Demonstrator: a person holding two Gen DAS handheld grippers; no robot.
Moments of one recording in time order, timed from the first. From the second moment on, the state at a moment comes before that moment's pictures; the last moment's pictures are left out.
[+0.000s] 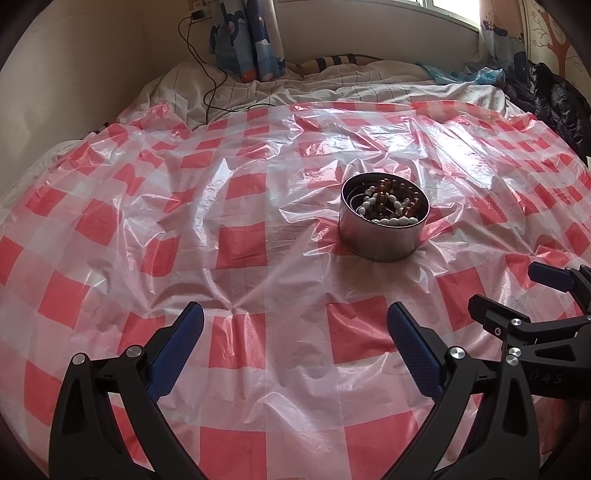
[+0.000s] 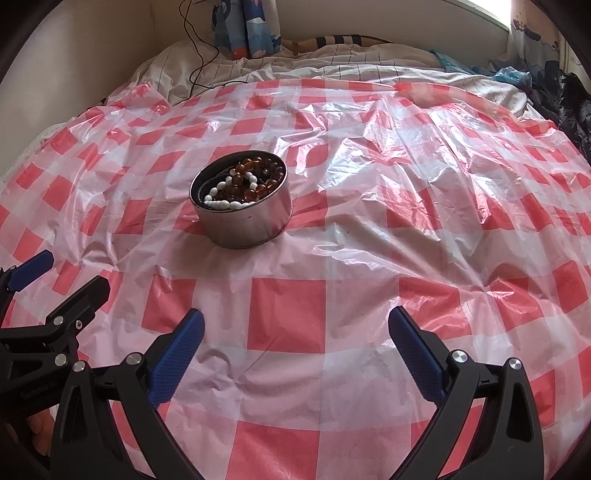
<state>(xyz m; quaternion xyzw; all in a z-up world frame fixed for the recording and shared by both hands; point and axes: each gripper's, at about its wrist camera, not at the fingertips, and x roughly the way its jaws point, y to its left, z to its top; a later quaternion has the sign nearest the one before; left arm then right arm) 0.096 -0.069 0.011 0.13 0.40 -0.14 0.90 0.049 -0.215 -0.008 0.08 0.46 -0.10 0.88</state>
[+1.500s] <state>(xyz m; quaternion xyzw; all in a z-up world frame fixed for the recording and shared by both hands) 0.115 -0.077 -0.018 0.14 0.43 -0.14 0.88 0.062 -0.218 -0.021 0.07 0.46 -0.10 0.88</state>
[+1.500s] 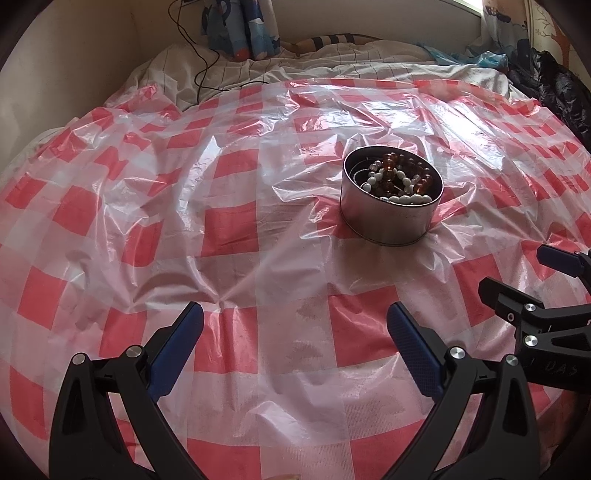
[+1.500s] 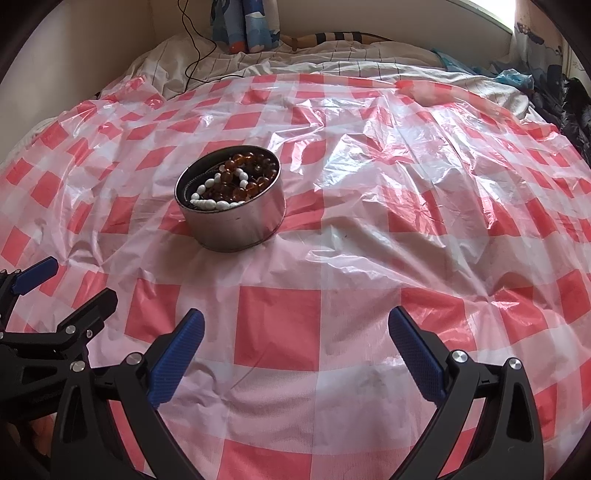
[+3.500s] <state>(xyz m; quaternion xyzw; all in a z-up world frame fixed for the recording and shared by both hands) 0.100 -0.088 -0.019 0.19 0.44 -0.14 0.86 0.050 -0.192 0.008 -0.04 0.43 -0.12 0.89</state>
